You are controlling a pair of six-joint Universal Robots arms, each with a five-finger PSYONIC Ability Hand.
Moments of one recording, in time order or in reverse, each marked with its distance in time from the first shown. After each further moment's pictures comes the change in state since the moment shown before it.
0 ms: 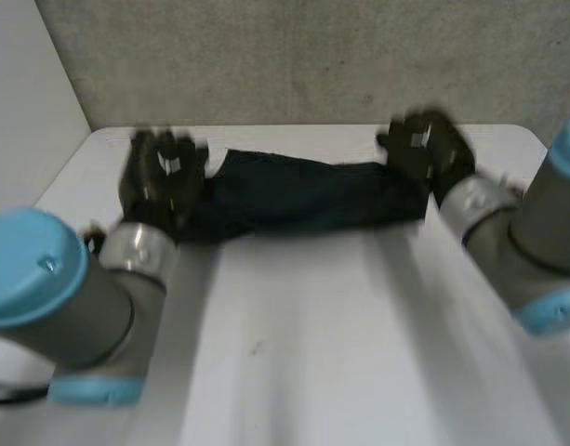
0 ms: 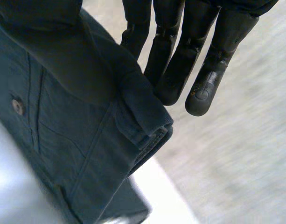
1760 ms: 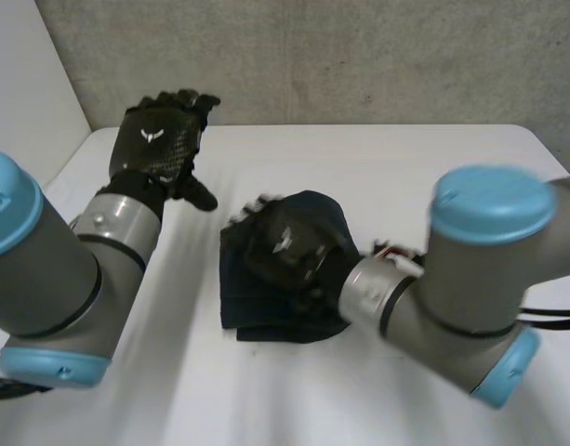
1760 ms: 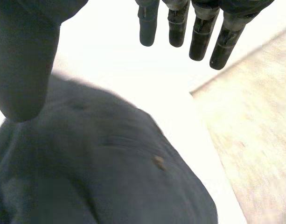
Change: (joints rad) left arm 0.049 0.056 0.148 -0.154 0.109 -0.467; right arm 0.238 0.077 -0.063 0.152 -0.275 -0.138; left_hand -0.933 -0.994 -0.980 -0.998 -0.955; right_hand -0.761 -0.950 -0.998 -0.959 -0.898
